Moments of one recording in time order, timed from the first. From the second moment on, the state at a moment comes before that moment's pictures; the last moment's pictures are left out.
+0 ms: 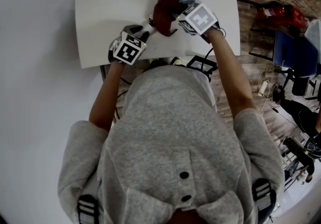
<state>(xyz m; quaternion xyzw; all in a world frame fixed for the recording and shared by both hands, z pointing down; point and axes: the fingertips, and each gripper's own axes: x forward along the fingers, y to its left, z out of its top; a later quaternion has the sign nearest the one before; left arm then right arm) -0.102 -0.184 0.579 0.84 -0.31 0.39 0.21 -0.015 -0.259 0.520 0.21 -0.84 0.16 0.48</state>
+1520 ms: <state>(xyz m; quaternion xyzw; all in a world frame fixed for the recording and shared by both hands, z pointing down) -0.094 -0.178 0.574 0.86 -0.27 0.39 0.20 0.152 -0.386 0.463 0.36 -0.74 0.03 0.56</state>
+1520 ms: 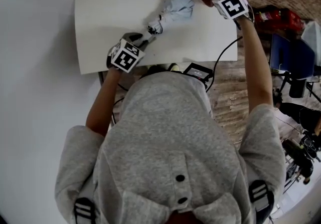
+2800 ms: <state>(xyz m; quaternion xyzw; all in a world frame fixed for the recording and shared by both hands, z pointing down) -0.096 -0.166 0.549 0.86 -0.29 0.36 0.22 -0.064 -0.291 0.517 0.12 -0.78 0.17 0.59</state>
